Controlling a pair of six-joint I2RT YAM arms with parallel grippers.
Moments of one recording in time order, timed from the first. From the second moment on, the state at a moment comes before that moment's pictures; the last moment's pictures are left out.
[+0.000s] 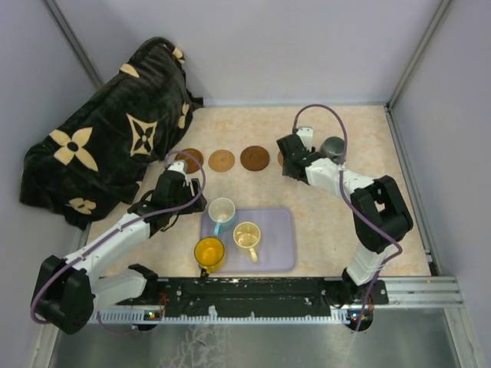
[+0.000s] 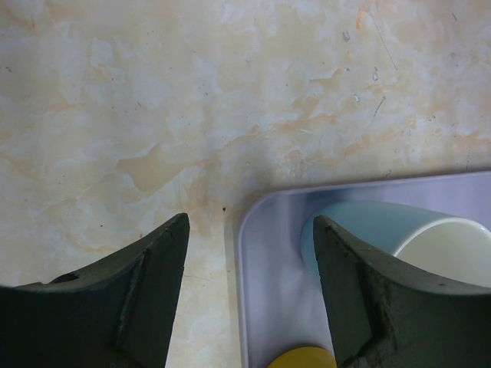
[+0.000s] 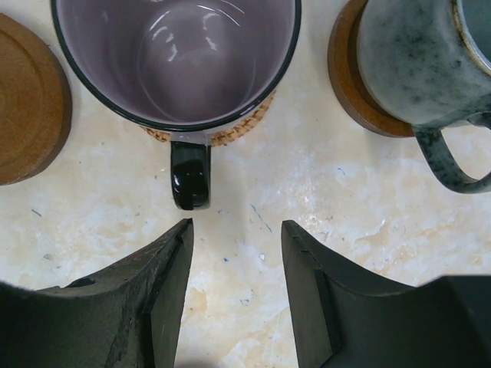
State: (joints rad) left arm -0.49 1.09 0.61 -0.25 -0.15 -0.49; right arm 0.52 1.71 1.15 -0.35 0.51 0.47
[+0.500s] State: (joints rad) left arm -0.49 1.09 0.61 -0.25 -0.15 -0.50; right arm 0.52 1.72 1.17 -0.32 0.45 0.45
